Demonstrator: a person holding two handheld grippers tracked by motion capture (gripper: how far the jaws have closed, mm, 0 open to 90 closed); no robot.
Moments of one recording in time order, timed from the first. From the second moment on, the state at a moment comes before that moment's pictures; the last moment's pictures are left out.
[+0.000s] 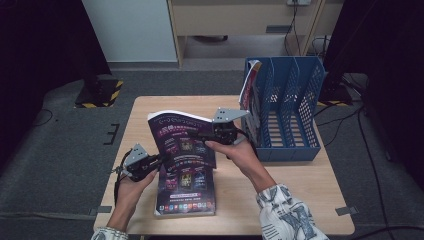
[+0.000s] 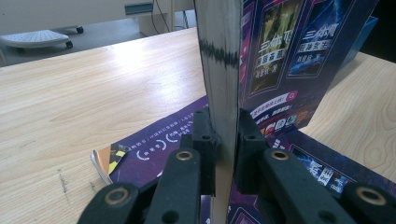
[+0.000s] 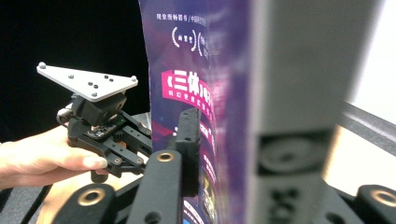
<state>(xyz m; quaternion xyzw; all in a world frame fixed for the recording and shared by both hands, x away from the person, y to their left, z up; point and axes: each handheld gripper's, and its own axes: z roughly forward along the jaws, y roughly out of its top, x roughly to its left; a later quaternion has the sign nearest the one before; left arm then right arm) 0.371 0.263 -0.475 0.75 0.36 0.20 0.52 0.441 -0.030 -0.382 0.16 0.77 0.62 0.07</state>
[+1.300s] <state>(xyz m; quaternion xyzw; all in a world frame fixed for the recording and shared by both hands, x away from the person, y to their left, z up) 0.371 0.313 -0.482 0.72 0.45 0.24 0.47 0.432 -0.042 -0.364 0.20 0.73 0.65 0.13</state>
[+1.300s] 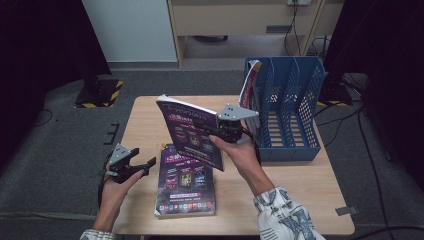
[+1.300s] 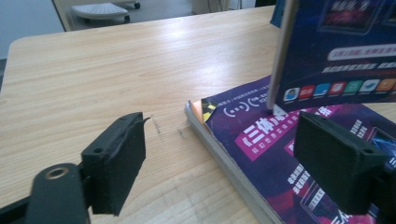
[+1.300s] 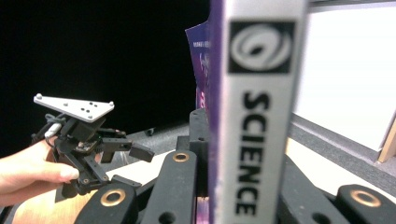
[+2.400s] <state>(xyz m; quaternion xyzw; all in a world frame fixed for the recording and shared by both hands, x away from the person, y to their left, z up) 0.381 0.310 -0.501 0.74 0.48 0.26 0.39 0.427 -0.058 -0.351 0.23 0.71 0.64 0.16</state>
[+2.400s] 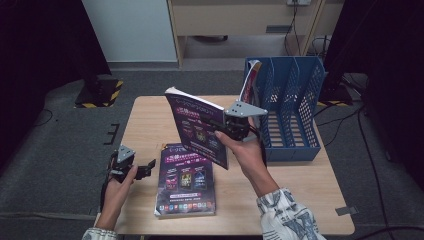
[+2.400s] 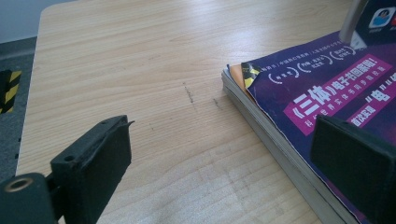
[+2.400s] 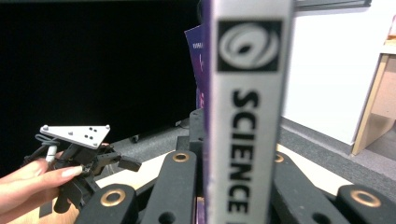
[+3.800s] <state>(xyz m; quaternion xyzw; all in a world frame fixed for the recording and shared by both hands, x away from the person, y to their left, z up) 0.382 0.305 -0.504 0.75 0.48 0.27 0.37 0.404 -0.146 -0.368 0.26 0.71 0.64 0.14</state>
